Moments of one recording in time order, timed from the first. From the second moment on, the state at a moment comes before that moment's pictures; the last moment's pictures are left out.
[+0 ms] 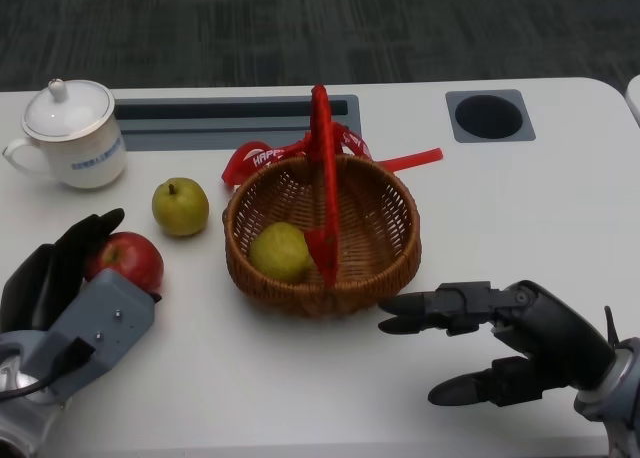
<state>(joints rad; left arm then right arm) -0.53 0.30 -0.14 1.16 0.40 -0.46 0.40 -0.34 -0.09 0.05 0.87 0.25 -1.03 0.91</state>
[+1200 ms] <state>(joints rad) -0.07 0.31 0.03 0.14 0.19 -0.54 0.20 -0.37 -0.08 0.04 0.93 0.26 -1.06 0.94</state>
